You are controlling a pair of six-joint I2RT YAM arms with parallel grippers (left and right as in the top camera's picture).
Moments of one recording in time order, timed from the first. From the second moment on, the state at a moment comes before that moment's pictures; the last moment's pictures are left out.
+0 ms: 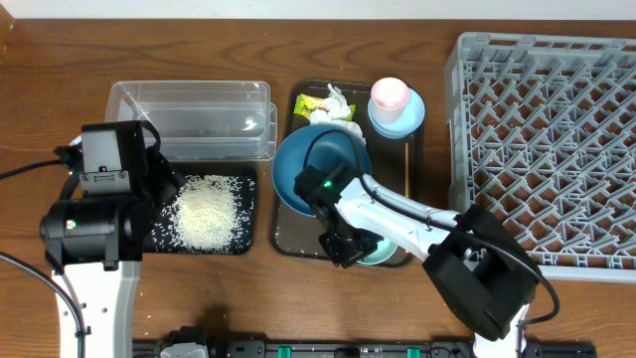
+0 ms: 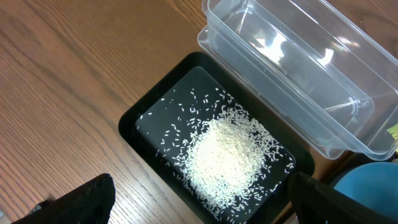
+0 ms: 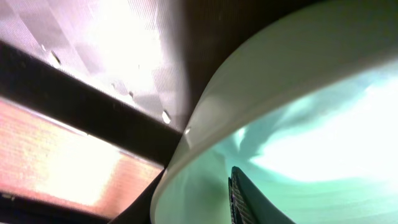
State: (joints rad) left arm 0.06 1.11 1.28 -1.21 -0.32 -0.62; right arm 0.85 1.98 1.33 -1.14 -0.11 0.33
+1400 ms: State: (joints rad) left arm 0.06 1.11 1.28 -1.21 -0.32 -0.62; right arm 0.85 1.83 1.22 -0.94 -0.06 0.45
